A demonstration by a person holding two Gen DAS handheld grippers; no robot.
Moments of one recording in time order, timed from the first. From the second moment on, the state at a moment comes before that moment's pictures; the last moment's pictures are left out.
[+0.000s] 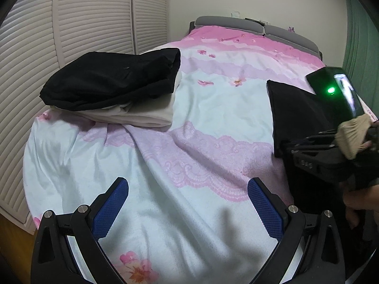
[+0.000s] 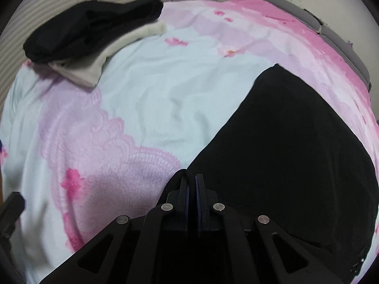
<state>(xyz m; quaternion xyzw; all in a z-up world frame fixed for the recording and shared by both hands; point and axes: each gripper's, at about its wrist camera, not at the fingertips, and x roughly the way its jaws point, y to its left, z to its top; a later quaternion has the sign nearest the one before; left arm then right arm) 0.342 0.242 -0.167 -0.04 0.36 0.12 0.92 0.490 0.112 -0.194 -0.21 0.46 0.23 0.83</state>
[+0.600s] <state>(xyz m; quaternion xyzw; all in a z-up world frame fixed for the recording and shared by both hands) 0.258 0.214 -0.127 -0.04 0.35 0.08 0.93 0.323 0.028 -0.119 -0.10 0.42 0.21 0.88</state>
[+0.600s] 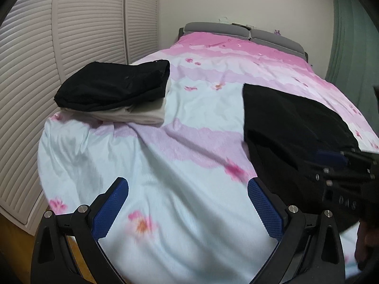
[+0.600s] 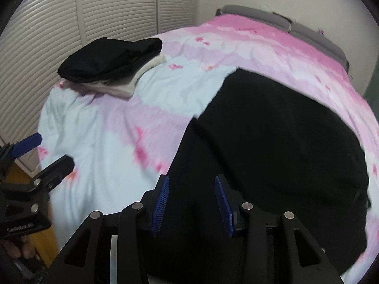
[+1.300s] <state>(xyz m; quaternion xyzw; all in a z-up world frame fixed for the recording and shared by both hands) 0.189 0.235 -0.121 -0.05 0.34 0.07 0.94 0.265 0.047 -0.165 -0.09 0.46 0.18 0.86</state>
